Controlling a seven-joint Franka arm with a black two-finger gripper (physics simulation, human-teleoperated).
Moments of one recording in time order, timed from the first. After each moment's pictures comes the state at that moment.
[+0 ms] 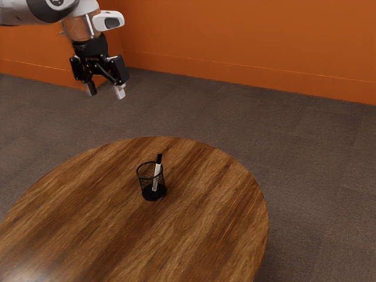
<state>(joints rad) -0.02 -0.03 0.03 -1.57 -0.08 1.53 -0.03</state>
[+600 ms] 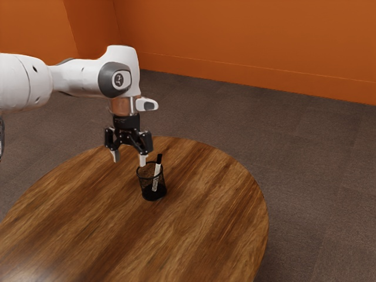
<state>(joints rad) -0.01 0.36 0.04 -1.64 -0.10 1.66 -0.03</state>
